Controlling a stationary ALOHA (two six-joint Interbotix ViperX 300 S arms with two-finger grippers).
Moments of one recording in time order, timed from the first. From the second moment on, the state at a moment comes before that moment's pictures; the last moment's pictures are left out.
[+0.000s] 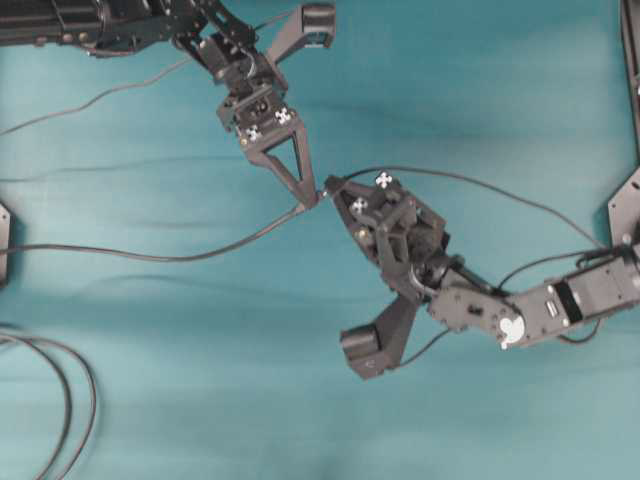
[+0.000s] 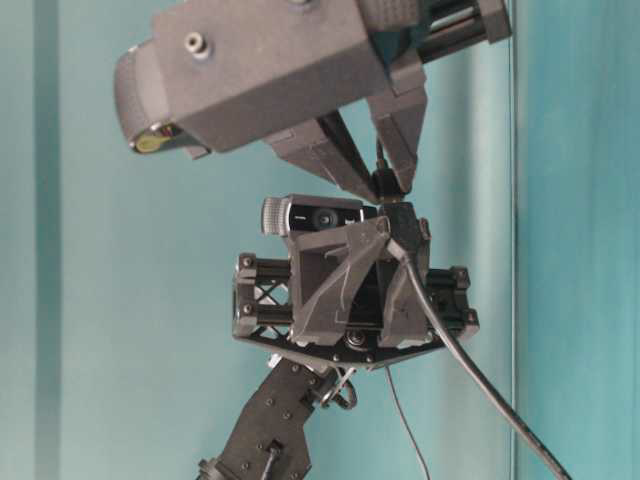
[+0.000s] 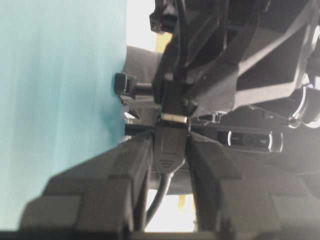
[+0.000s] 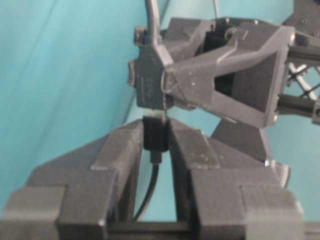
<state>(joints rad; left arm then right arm) 0.50 0.37 0.25 -1.40 1.34 0.69 0.36 0.06 0.57 -1.51 0.95 0.49</state>
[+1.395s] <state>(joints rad) 0.47 0.37 0.23 -1.40 1.31 0.69 0.39 0.06 0.57 -1.48 0.95 0.62</state>
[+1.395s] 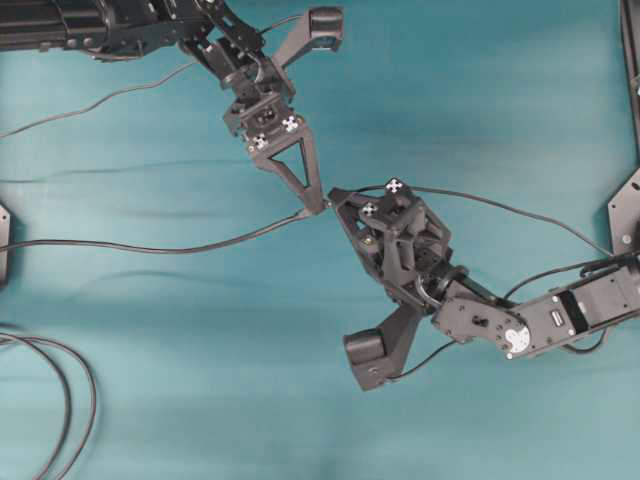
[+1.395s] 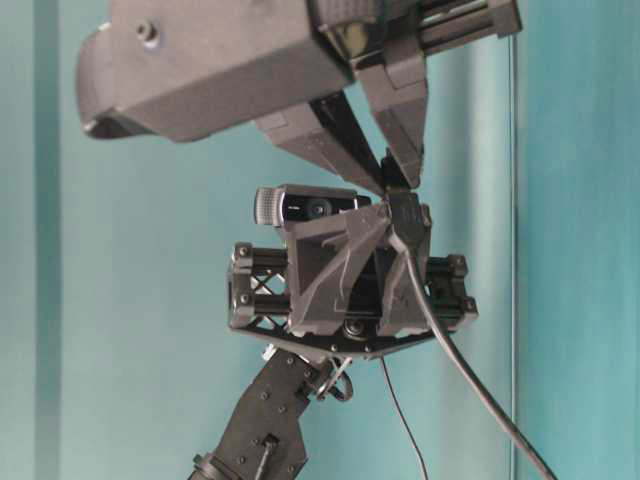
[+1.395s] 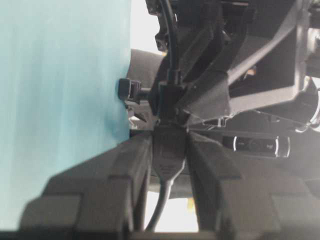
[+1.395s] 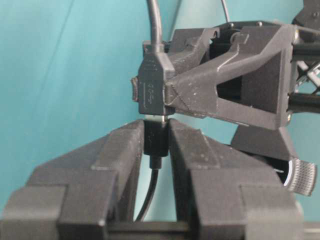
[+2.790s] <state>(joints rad) 0.19 0.29 0.30 -0.74 0.65 0.53 0.50 -0.30 0.68 -1.12 1.08 1.63</state>
